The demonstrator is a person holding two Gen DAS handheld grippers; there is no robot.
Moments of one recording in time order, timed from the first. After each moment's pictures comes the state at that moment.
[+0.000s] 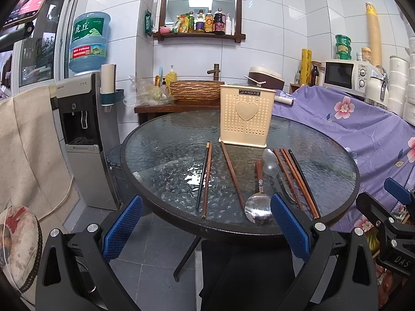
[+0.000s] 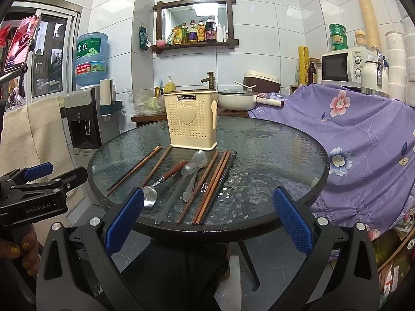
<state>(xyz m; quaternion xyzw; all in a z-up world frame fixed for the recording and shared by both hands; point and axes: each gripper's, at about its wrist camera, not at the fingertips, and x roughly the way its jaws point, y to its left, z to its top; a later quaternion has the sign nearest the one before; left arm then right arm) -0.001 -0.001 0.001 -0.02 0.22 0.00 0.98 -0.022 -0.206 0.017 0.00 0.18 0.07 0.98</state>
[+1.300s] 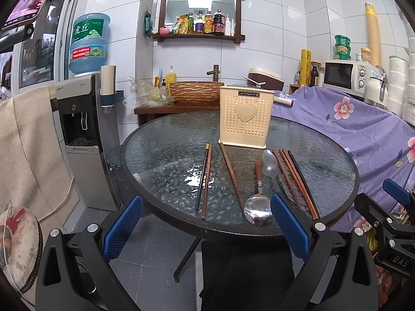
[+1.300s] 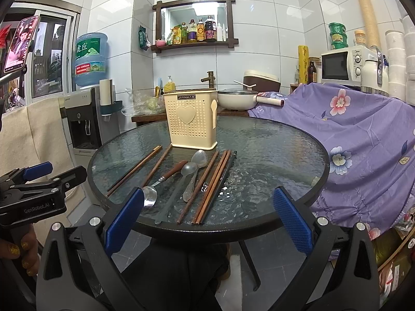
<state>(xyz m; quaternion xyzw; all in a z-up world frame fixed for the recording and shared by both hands) -0.001 -0.003 0.003 -0.02 0.22 0.00 0.98 -0.020 -0.208 0.016 0.00 0.18 0.07 0.98</state>
